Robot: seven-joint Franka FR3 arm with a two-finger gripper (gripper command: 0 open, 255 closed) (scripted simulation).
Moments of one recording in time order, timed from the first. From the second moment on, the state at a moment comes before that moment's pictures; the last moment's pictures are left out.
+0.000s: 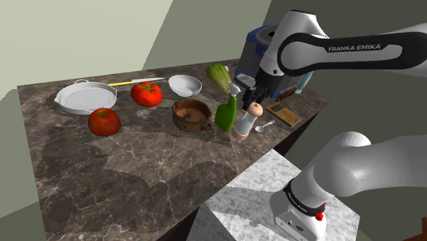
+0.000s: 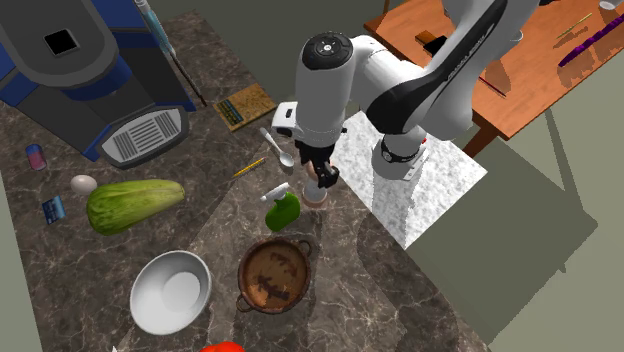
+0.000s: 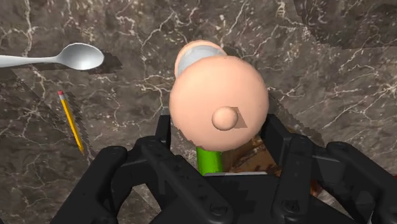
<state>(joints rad) -0.04 -0.72 -0.07 -2.72 -0.04 2.07 0.04</state>
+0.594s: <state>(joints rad) -0.04 -0.75 -0.06 -2.62 -0.03 1.94 0.04</state>
